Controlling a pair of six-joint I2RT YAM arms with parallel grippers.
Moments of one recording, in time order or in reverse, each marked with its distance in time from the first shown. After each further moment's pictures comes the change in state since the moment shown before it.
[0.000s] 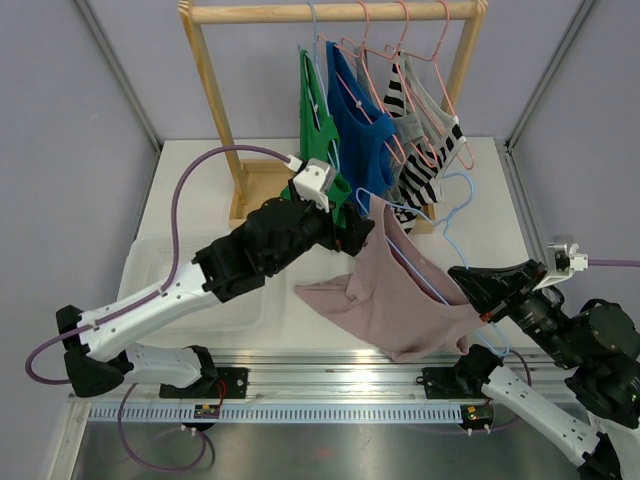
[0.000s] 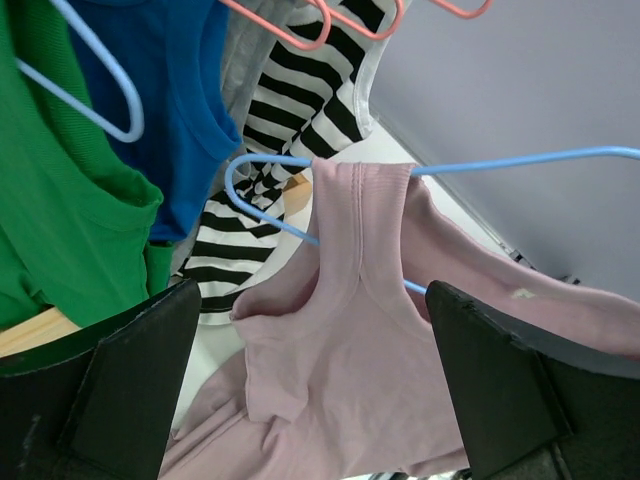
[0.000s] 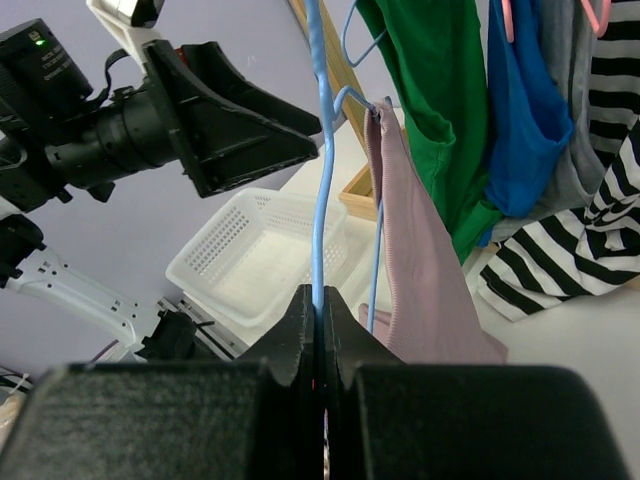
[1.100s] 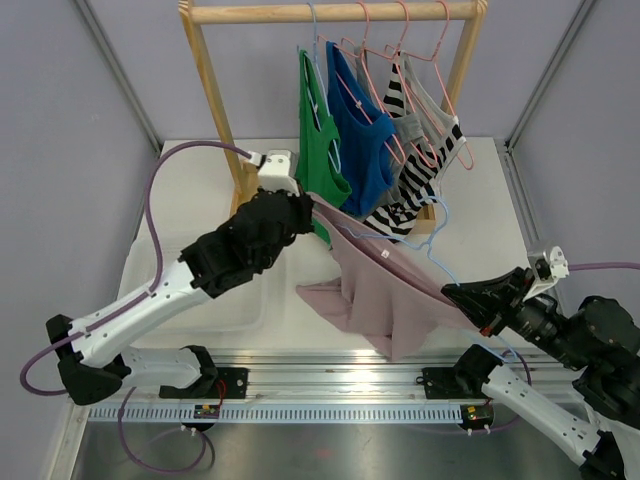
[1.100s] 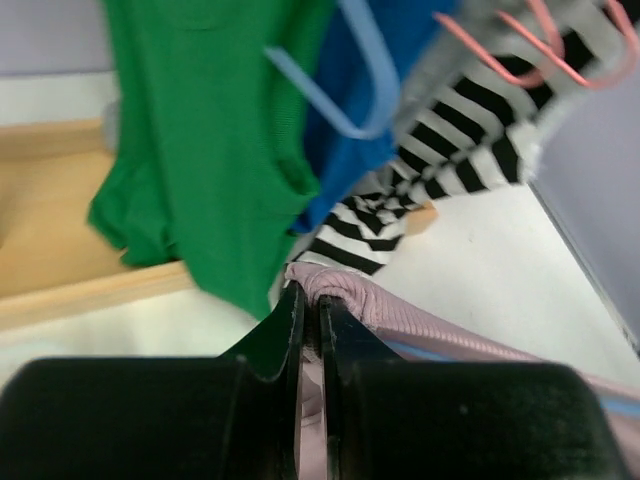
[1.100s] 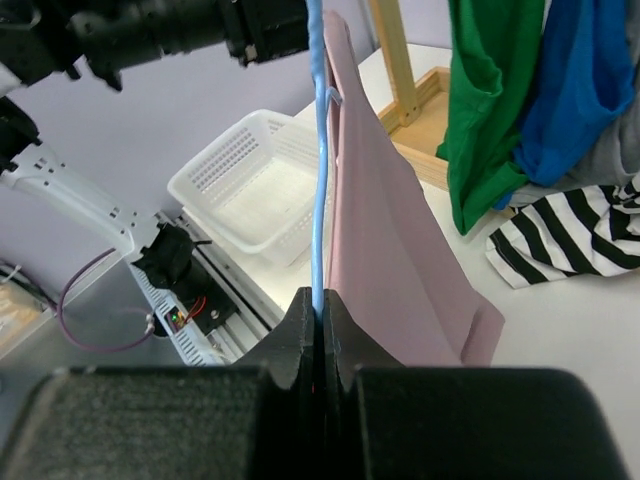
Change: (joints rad) left arm 0.041 0.010 0.005 -0.096 -0.301 -0.067; right arm 0.000 0.048 0.076 -0.157 -0.146 -0.097
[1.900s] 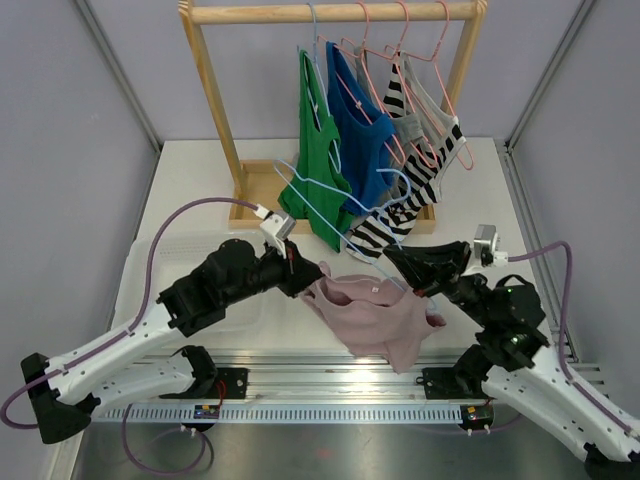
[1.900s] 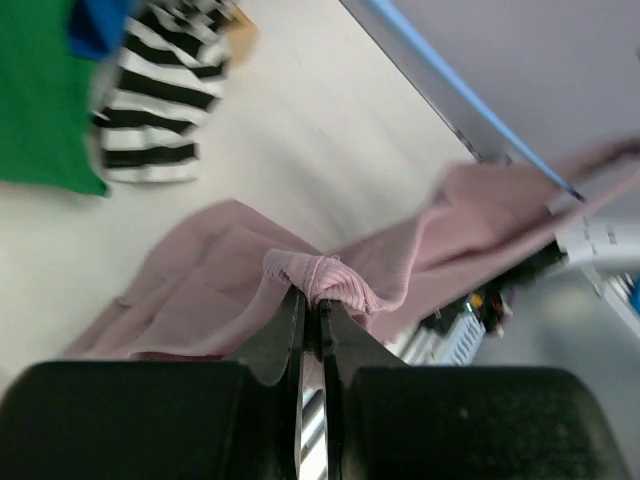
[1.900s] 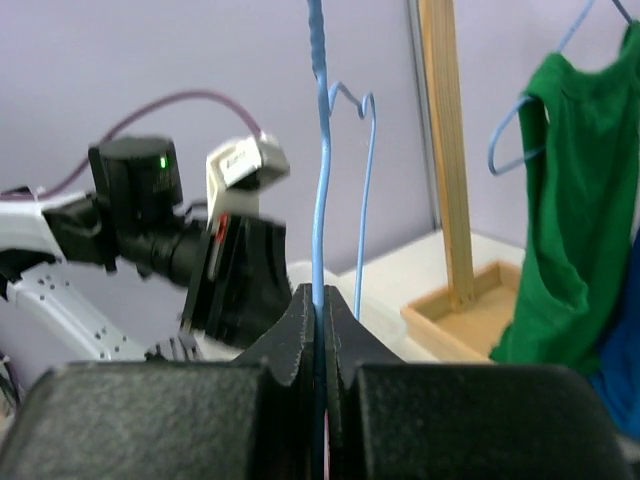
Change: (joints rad) left arm 0.085 -0.348 -0.462 0.106 0.643 -0.079; right arm 0.000 0.074 -0.557 1.078 -0.114 -0.030
